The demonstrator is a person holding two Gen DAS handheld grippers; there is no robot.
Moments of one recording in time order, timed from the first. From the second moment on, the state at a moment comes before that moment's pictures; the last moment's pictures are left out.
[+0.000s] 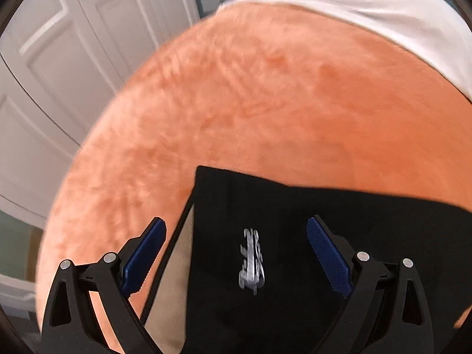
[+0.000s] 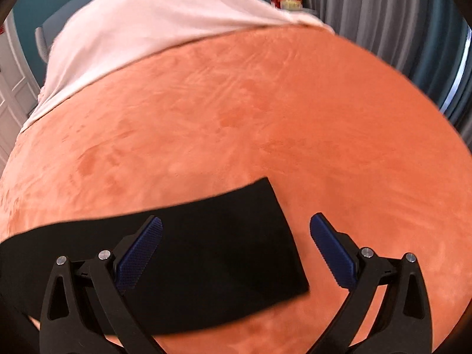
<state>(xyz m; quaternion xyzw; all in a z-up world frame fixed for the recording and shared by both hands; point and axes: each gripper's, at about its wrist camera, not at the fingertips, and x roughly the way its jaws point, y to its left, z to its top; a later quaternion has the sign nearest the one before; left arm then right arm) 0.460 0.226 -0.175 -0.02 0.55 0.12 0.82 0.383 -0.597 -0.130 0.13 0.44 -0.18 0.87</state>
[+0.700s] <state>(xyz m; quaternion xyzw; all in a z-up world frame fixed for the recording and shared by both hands) 0.387 0.250 -0.069 -0.11 0.44 0.00 0.89 0.311 -0.566 -0.060 0.14 0.37 -0.08 0.91</state>
